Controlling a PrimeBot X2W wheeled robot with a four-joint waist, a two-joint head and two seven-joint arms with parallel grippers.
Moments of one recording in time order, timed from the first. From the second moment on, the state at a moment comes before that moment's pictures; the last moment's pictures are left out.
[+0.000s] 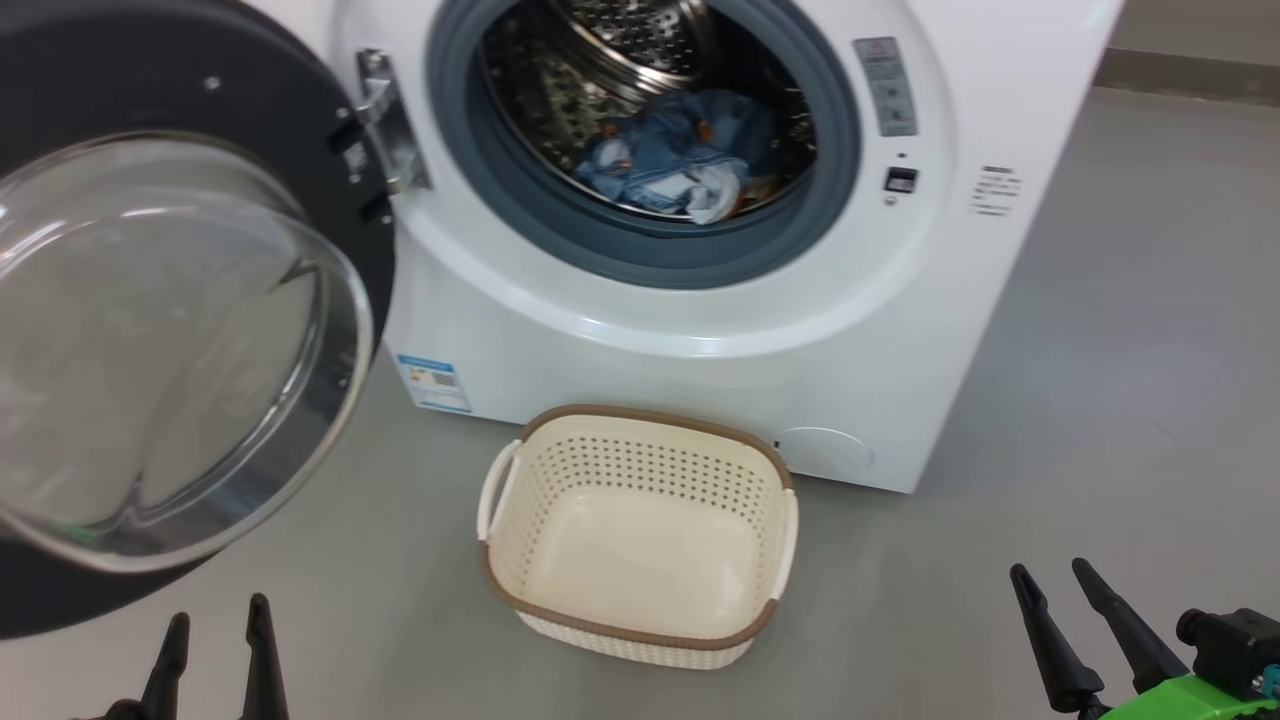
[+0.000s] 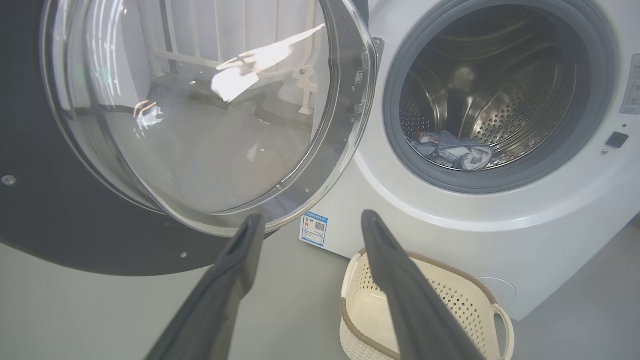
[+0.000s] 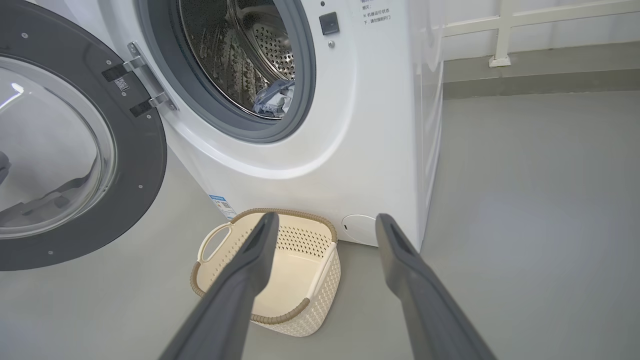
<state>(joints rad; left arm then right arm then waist) 0.08 0.04 0.11 0.15 -0.29 -0.13 -0.26 0.01 -0.34 0.21 0.33 0.62 0.13 -0.25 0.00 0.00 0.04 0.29</state>
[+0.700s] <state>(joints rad) 0.10 0.04 0.12 0.15 -0.33 -0.12 -0.26 -0.02 -0.35 0.26 0.33 0.62 0.13 -0.25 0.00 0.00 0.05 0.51</state>
